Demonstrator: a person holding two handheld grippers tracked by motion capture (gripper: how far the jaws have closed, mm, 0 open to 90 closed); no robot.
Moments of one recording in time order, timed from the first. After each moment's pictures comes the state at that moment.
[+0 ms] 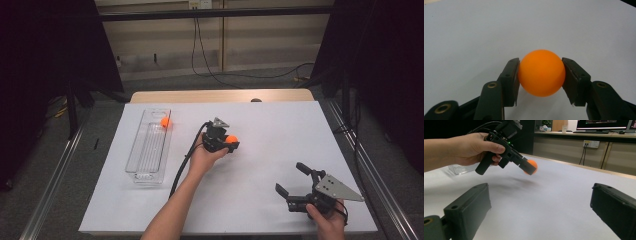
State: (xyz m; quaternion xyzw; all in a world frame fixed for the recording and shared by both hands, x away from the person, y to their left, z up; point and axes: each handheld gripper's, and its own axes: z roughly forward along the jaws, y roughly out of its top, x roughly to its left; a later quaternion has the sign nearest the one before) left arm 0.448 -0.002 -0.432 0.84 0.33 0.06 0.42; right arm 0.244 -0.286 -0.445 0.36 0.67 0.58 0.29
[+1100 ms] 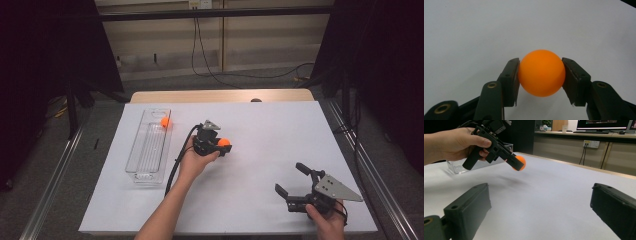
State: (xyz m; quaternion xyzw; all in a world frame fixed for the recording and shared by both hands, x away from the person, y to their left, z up) left arm 0.434 0.024 -0.421 0.84 0.34 0.05 0.41; right arm 0.244 -0.285 -0.445 0.36 0.67 0.58 0.29
